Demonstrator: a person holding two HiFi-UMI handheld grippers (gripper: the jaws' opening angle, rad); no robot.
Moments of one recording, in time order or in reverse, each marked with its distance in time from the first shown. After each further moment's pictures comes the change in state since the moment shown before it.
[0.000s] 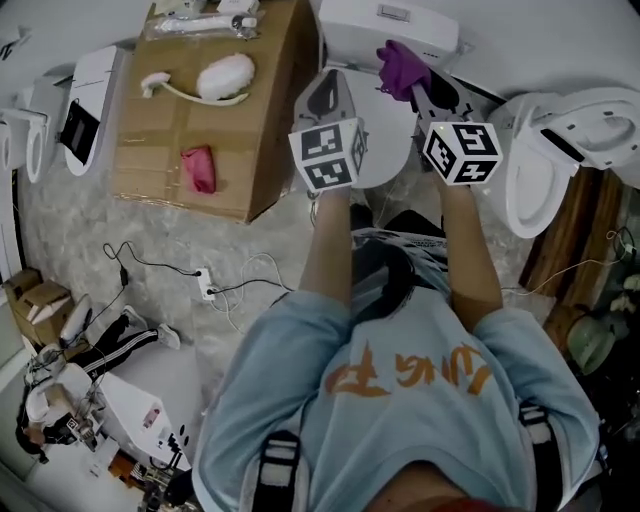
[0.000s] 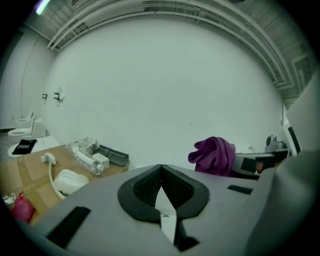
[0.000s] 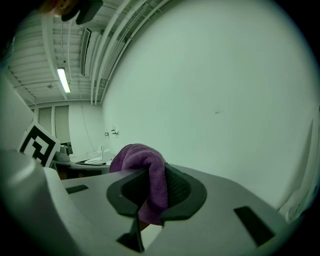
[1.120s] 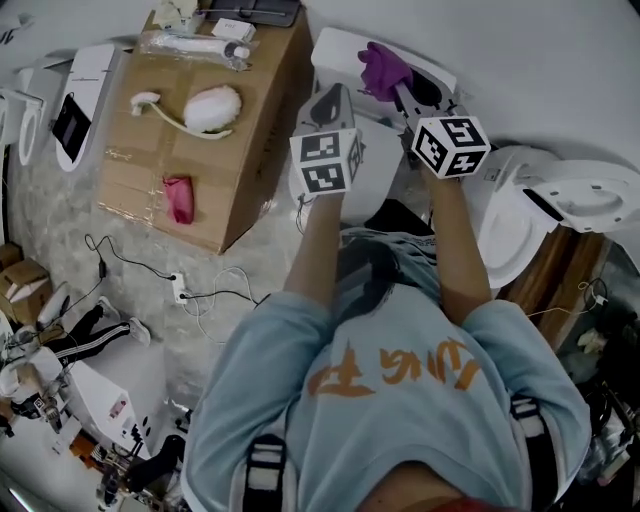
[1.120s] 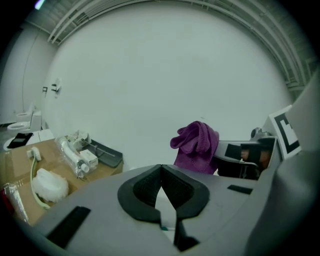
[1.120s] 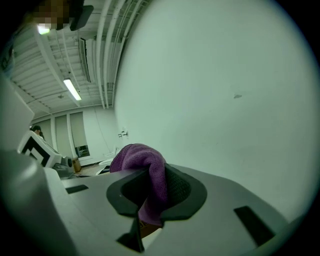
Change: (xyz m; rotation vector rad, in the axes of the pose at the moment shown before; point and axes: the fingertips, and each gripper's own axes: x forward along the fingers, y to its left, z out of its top) left arm 0.134 -0.010 0.013 -0.057 0.067 0.045; right arm 0.133 -0.079 0.030 0.028 0.037 0.216
